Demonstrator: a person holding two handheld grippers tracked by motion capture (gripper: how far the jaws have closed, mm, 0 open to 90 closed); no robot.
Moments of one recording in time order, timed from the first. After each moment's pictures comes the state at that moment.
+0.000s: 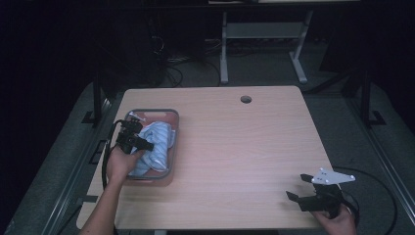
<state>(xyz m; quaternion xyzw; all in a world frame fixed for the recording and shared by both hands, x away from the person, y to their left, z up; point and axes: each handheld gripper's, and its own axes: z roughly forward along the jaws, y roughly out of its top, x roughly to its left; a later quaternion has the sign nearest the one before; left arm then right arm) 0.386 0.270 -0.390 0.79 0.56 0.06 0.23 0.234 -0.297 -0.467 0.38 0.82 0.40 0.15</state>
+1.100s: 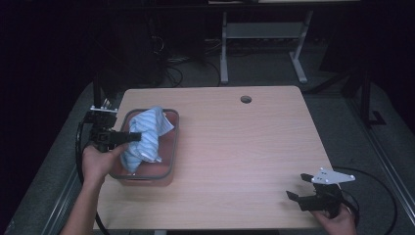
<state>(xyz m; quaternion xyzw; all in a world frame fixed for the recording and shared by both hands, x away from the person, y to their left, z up) 0.349 0.305 -0.325 0.76 0.54 0.07 0.36 0.234 -0.297 -0.466 0.39 0.82 0.40 0.16</state>
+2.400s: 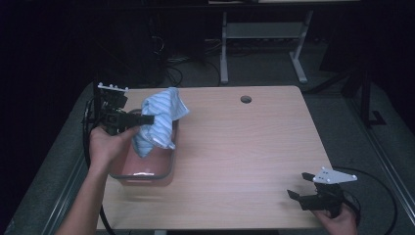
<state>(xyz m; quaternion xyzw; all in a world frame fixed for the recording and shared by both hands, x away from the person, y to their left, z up) 0.358 0.256 -0.266 0.77 0.49 0.07 0.39 0.234 -0.298 -0.462 0.39 0.81 0.40 0.16</state>
